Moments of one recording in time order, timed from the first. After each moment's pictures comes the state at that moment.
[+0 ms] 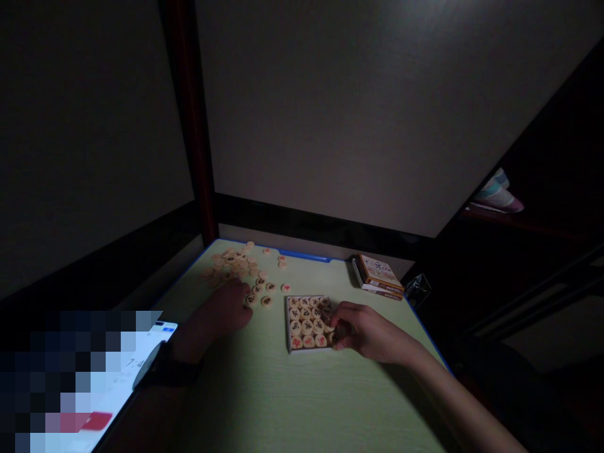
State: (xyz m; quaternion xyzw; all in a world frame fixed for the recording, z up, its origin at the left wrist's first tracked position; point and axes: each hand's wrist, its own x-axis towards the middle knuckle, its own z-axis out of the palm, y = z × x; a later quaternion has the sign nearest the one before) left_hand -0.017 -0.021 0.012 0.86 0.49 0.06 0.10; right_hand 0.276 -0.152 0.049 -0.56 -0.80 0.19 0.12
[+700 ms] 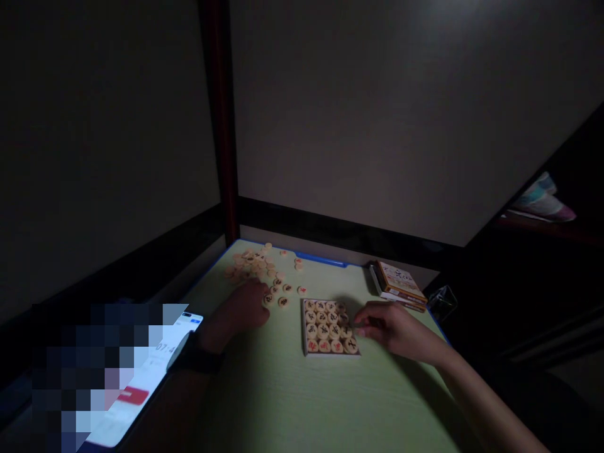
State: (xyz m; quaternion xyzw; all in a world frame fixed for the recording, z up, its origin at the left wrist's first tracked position) left_hand -0.017 -0.027 0.015 0.86 0.49 0.08 0.12; right_hand 0.292 -0.144 0.064 -0.55 -0.79 0.20 0.16
